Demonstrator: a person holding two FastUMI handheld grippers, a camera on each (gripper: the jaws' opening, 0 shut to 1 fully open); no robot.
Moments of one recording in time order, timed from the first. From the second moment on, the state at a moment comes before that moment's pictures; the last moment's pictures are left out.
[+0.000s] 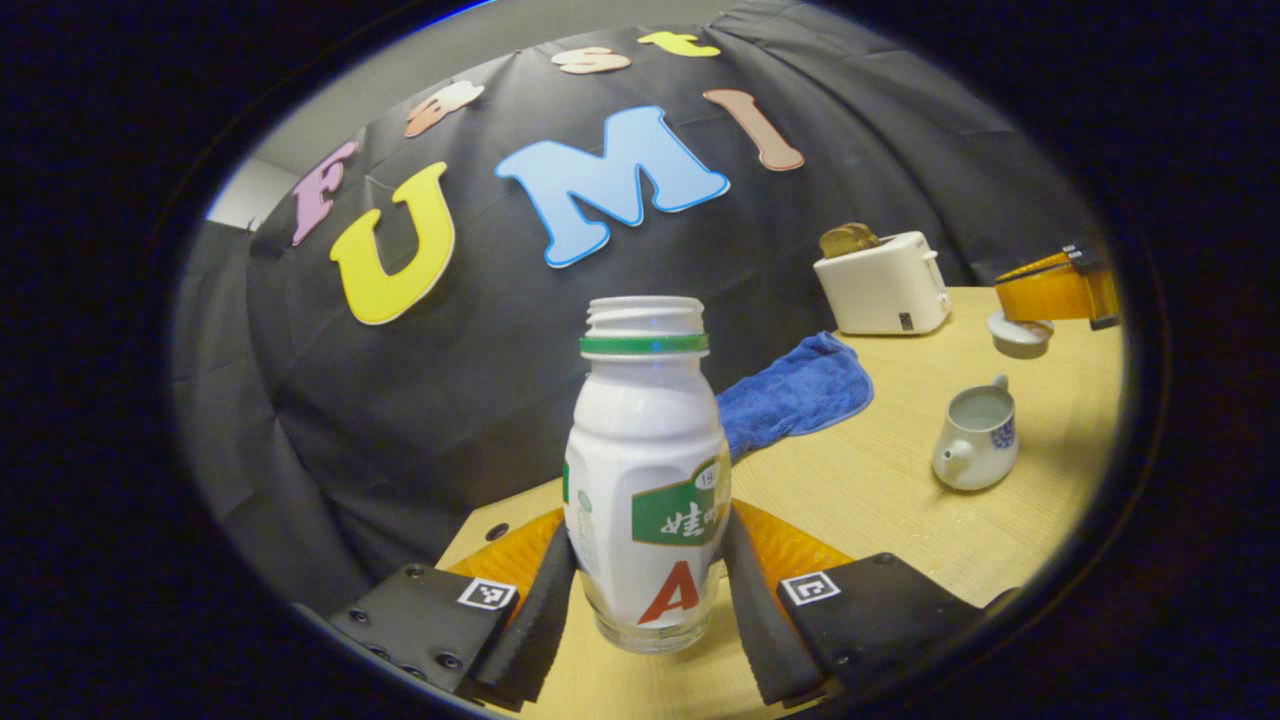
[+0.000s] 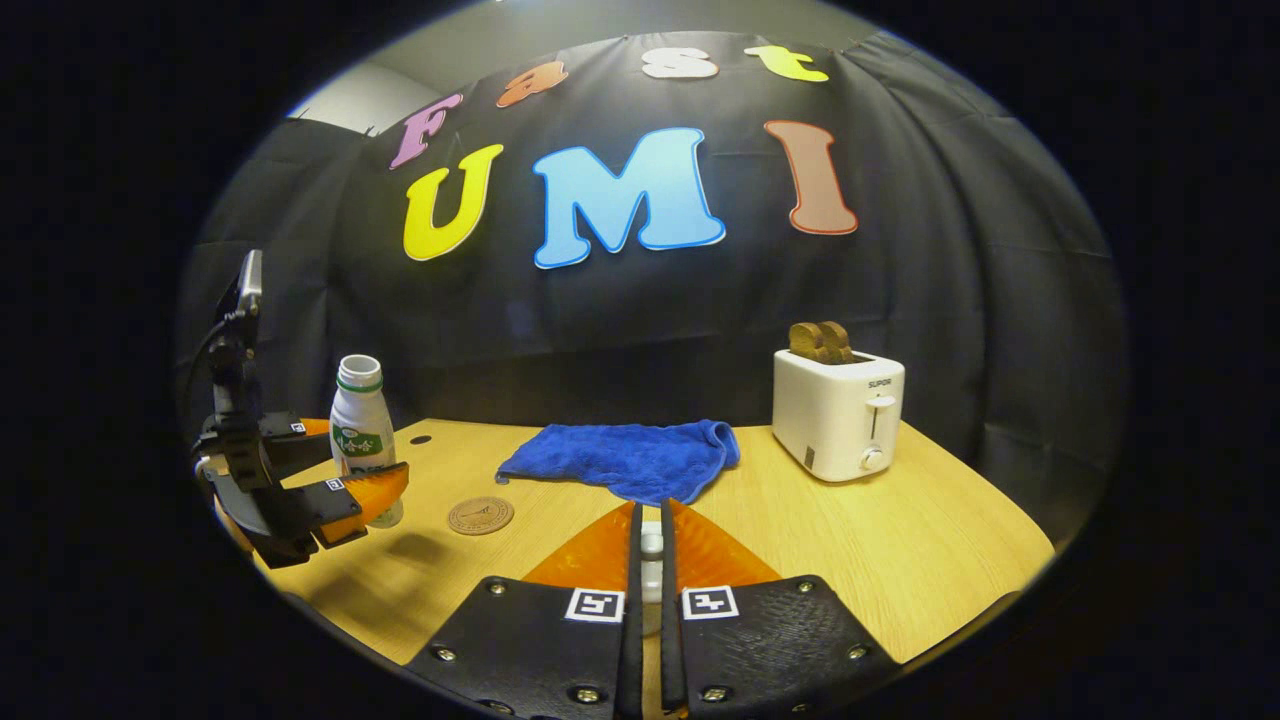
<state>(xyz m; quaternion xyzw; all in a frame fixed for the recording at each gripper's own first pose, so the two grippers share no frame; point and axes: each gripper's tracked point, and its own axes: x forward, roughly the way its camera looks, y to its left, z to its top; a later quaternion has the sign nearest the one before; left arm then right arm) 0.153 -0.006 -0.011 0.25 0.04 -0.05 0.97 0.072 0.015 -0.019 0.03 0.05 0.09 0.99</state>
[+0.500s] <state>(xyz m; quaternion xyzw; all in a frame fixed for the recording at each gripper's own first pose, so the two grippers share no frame) 0.150 0.026 -0.013 0.20 0.05 -0.04 0.98 0.092 0.042 -0.038 0.02 0.07 0.11 0.99</state>
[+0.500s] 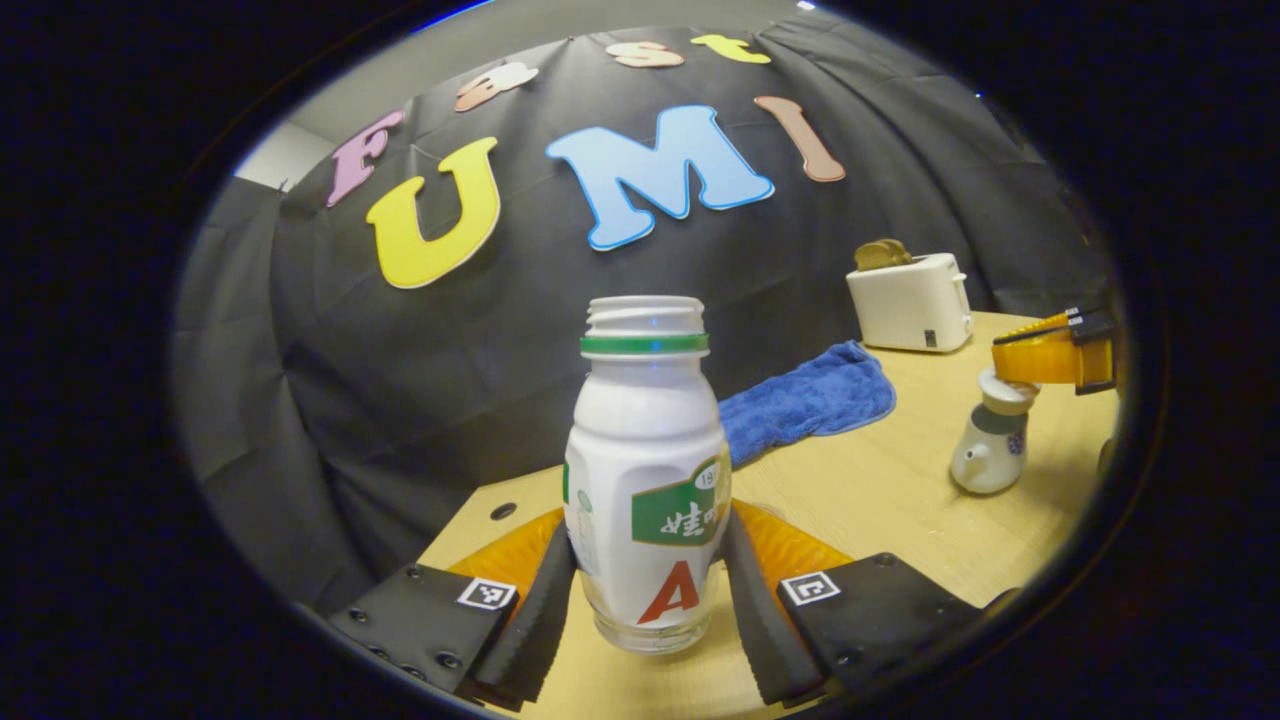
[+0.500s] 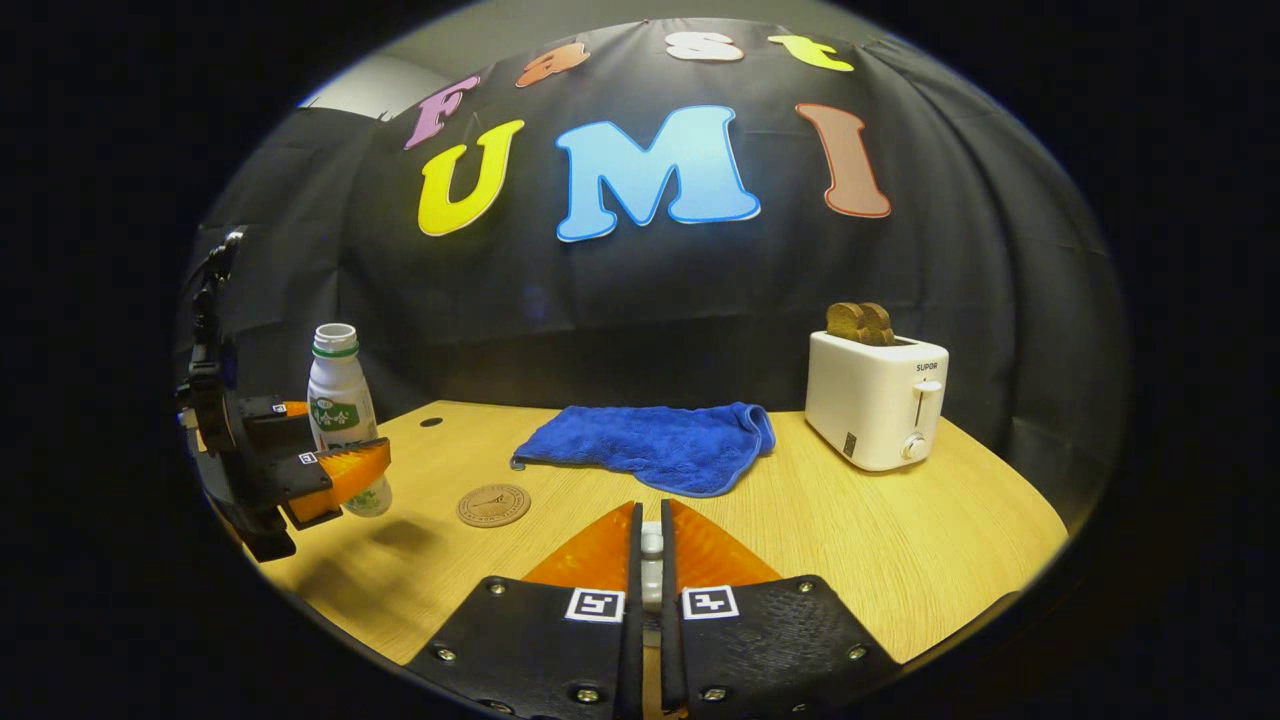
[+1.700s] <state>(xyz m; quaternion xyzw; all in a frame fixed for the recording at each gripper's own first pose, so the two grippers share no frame) 0.149 0.027 -0.015 0.16 0.05 -0.04 0.99 0.102 0.042 -0.067 0.03 0.10 0.10 0.99</state>
